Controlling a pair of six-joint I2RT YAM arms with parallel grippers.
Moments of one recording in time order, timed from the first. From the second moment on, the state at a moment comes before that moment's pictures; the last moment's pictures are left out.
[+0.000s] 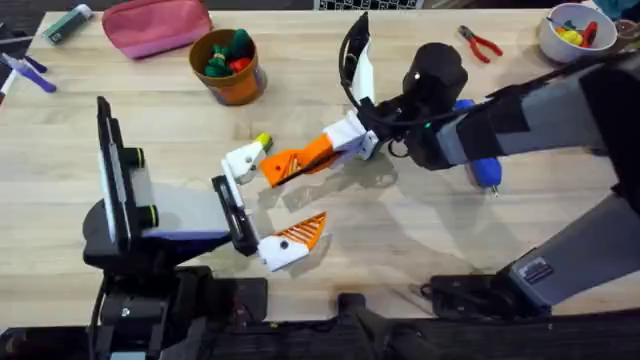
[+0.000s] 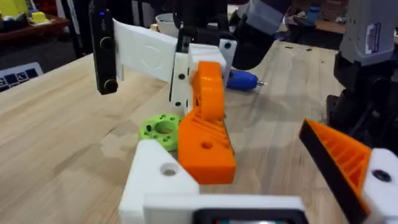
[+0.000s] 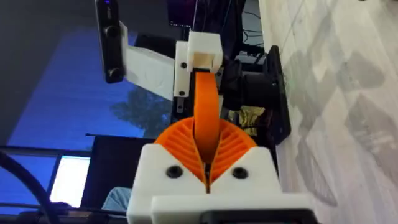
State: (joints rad) left arm 0.02 0.01 0.01 -0.12 1.16 0.06; right arm 0.46 1.86 0.69 1.16 -1.56 1.41
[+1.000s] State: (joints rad) left arm 0.02 0.01 0.01 -0.12 1.16 0.06; right arm 0.47 1.86 0.72 1.16 -1.56 1.40
